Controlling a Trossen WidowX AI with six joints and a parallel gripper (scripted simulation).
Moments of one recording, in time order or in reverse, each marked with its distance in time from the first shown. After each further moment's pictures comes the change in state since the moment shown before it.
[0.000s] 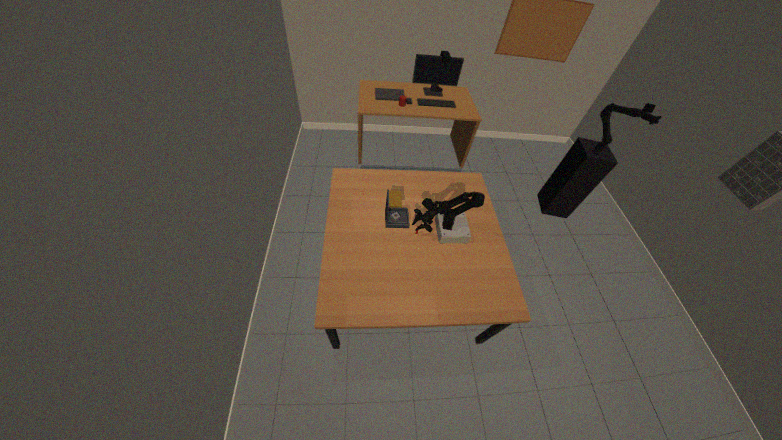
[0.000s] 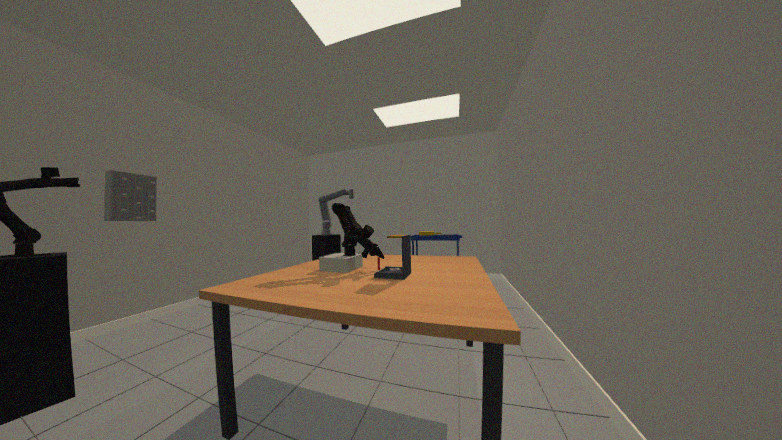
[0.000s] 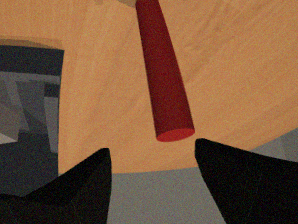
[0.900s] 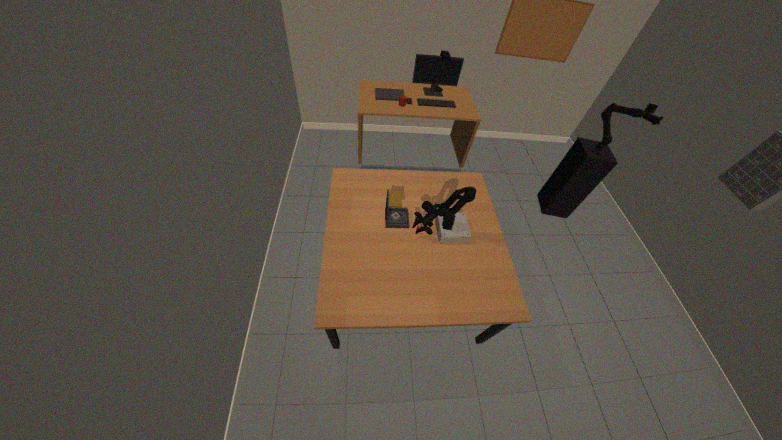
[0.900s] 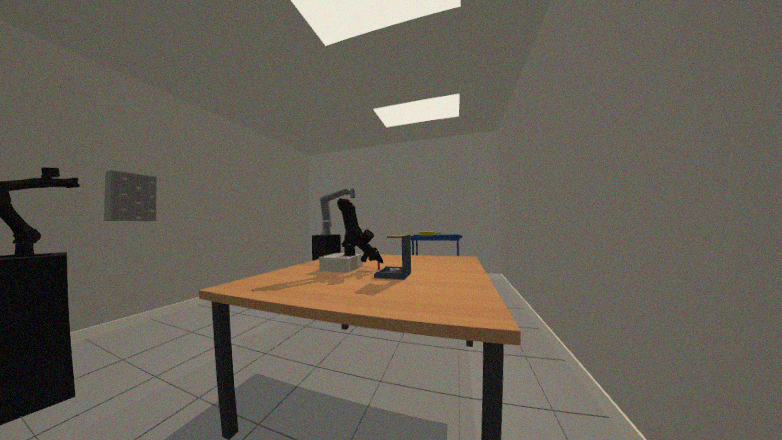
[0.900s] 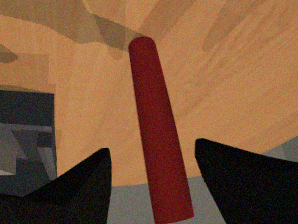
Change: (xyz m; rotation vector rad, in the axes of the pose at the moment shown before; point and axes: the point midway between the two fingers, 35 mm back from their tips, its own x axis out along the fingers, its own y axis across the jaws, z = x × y) arm 0.016 -0.004 0.027 0.020 -0.026 -0.014
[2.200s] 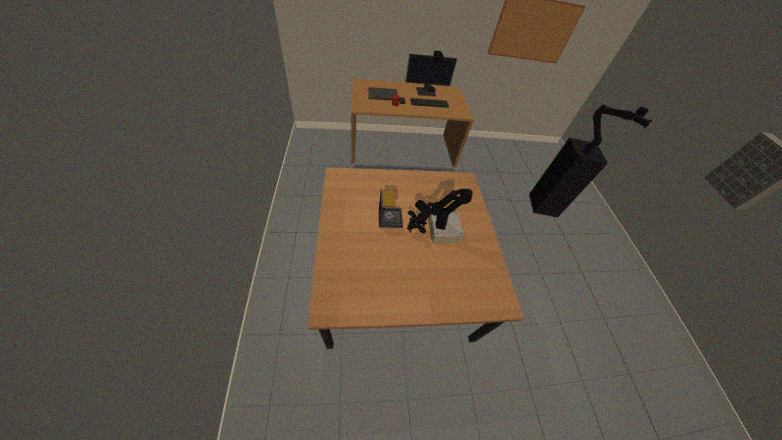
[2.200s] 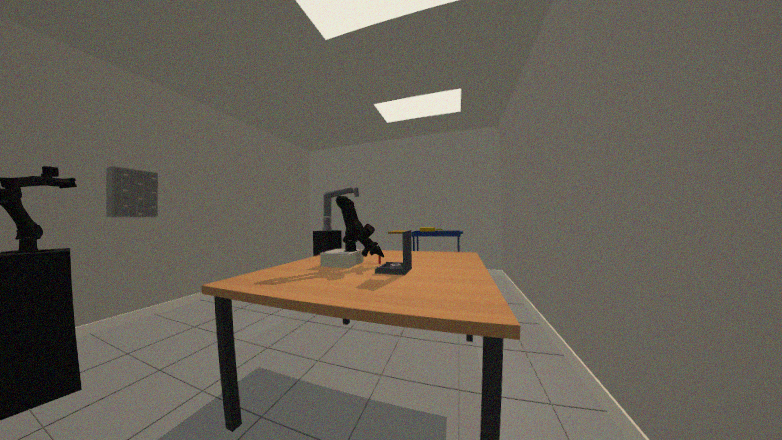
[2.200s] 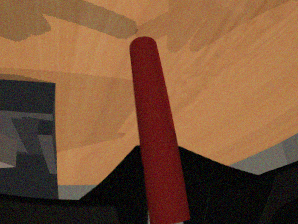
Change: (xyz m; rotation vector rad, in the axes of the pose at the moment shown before) arm -0.005 0.000 -0.007 -0.001 0.002 0.001
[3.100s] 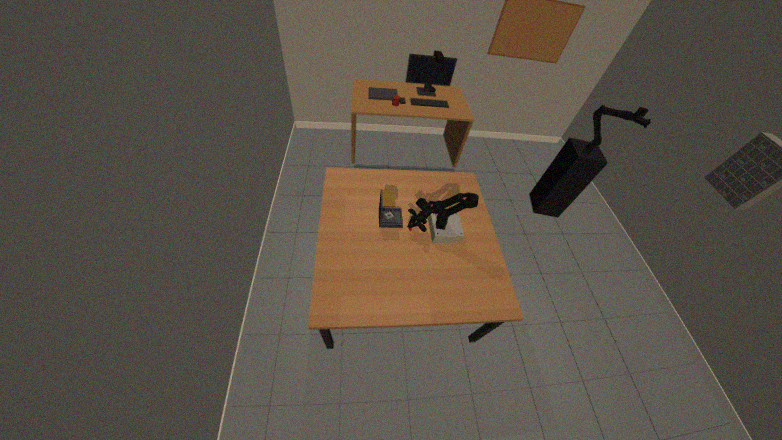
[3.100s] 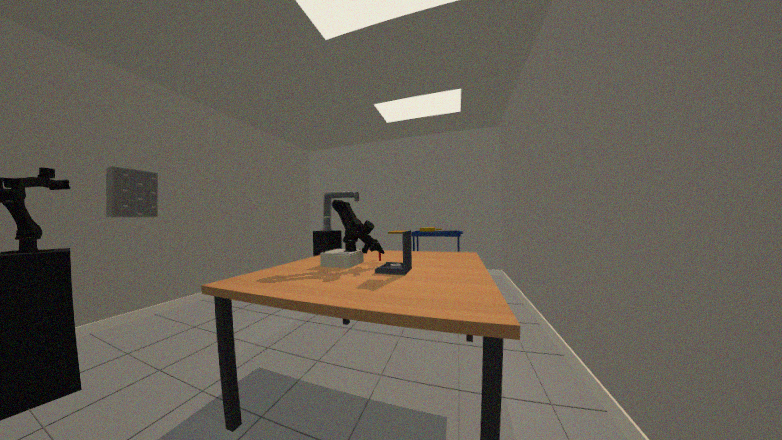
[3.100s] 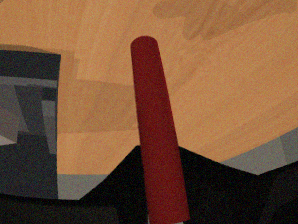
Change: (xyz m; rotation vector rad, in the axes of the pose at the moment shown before) arm -0.014 0.000 -0.018 -0.017 0.022 0.011
